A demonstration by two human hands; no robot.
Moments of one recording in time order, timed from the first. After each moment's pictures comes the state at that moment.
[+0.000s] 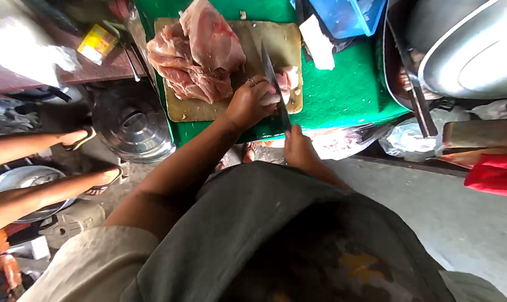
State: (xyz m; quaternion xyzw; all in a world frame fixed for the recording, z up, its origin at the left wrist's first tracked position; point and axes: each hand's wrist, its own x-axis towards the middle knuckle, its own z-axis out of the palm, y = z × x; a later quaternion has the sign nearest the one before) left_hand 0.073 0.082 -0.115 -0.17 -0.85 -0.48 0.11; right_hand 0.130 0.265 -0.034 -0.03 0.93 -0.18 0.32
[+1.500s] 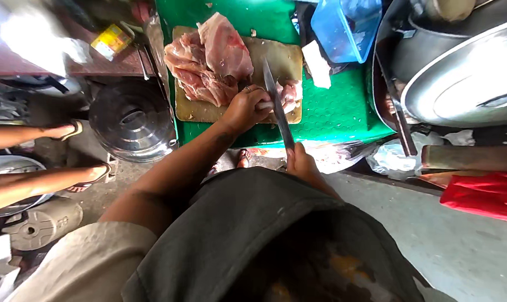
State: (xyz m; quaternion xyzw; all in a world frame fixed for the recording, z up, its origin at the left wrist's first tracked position) left_hand 0.081 0.064 -0.107 -0.15 -0.85 -0.50 0.11; right_hand 0.155 0.273 -0.019 -0.11 0.95 -0.20 0.23
